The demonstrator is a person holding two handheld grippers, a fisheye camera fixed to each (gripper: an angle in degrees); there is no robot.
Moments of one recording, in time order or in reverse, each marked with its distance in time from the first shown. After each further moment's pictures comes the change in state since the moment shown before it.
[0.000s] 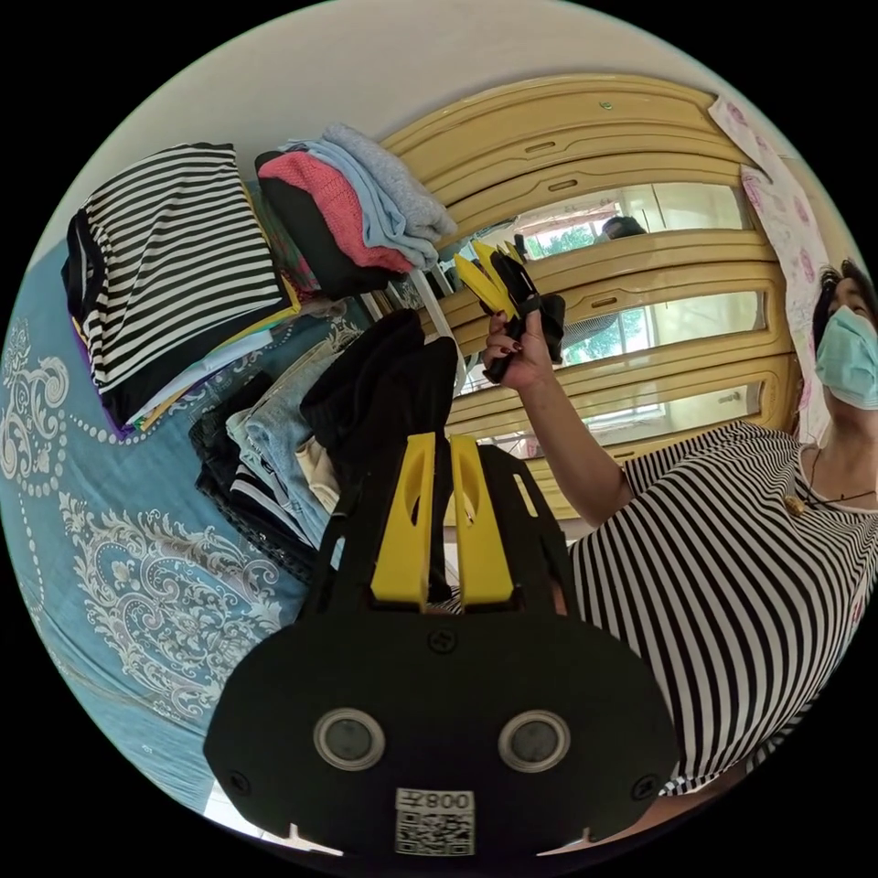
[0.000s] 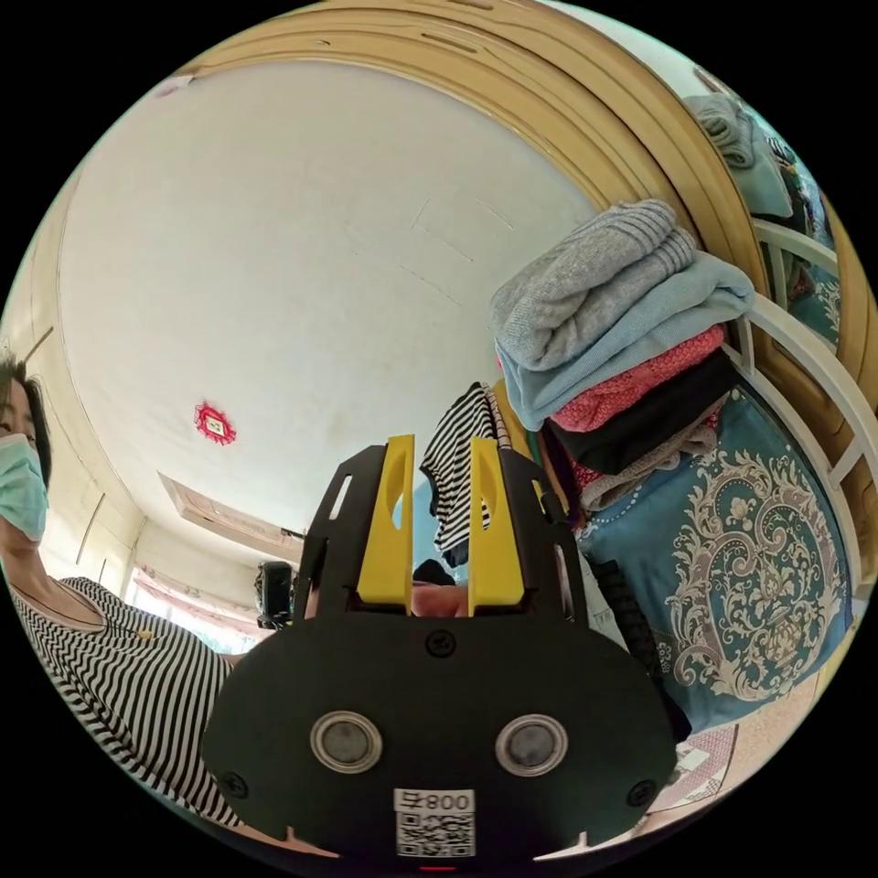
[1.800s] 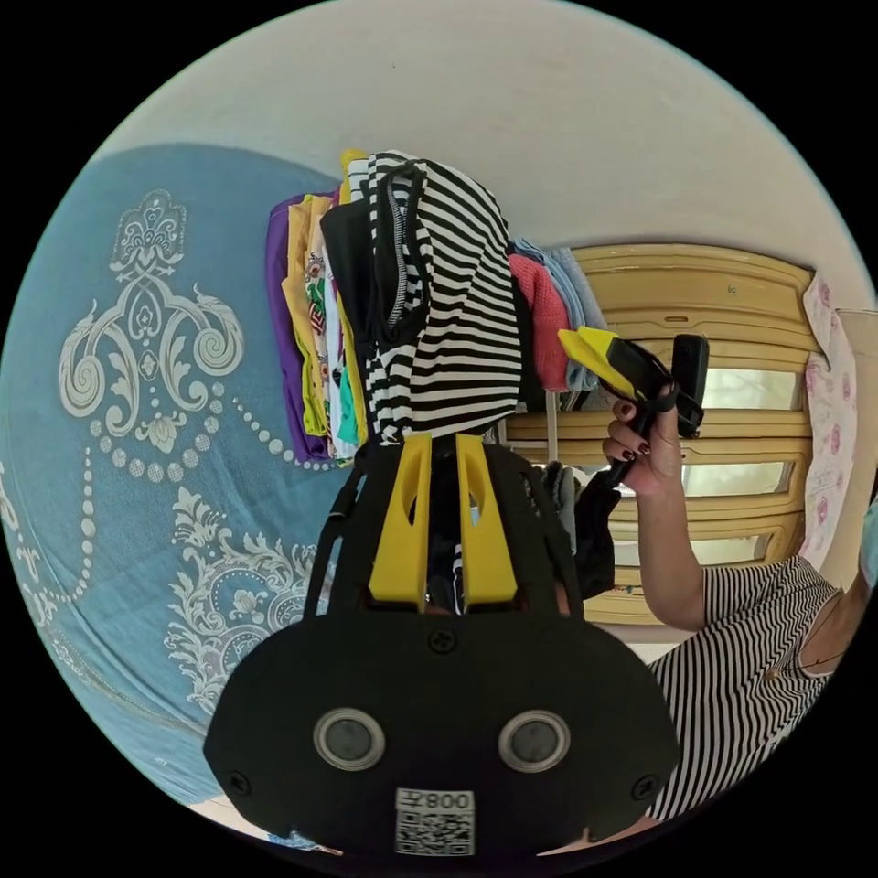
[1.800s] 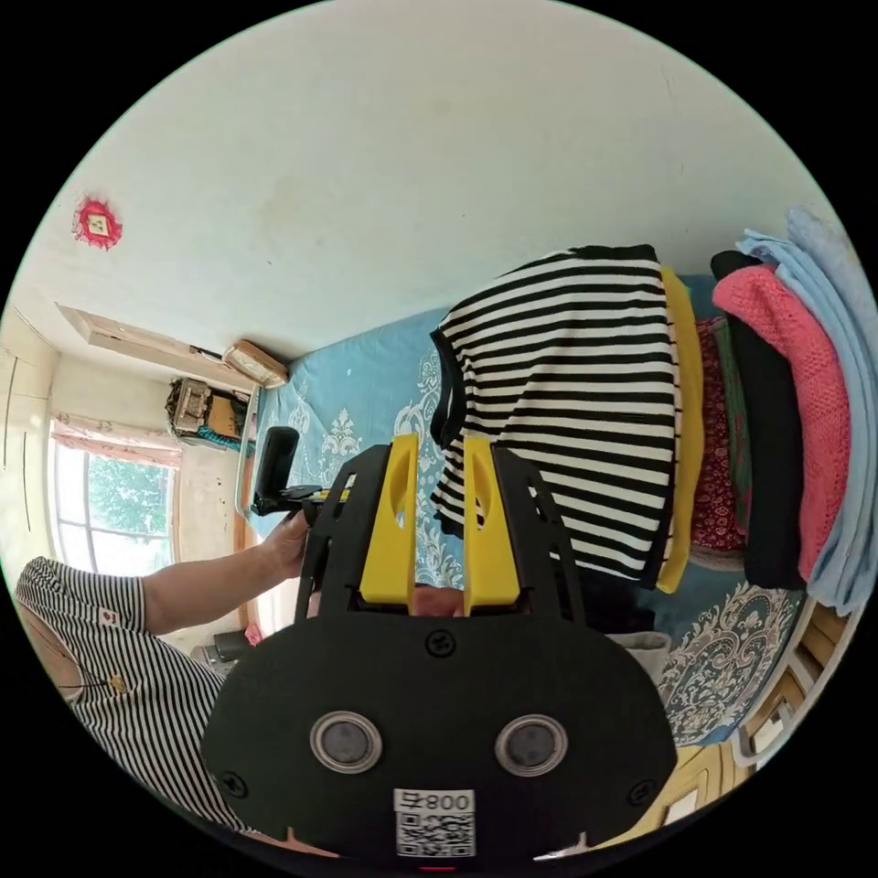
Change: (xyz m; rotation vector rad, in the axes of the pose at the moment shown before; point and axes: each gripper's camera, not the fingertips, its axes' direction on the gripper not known) left arm -0.181 -0.112 -0.143 0.222 -0.057 -0.309; right arm -0.131 -0.050 0.466 -0.606 0.291 -0.292
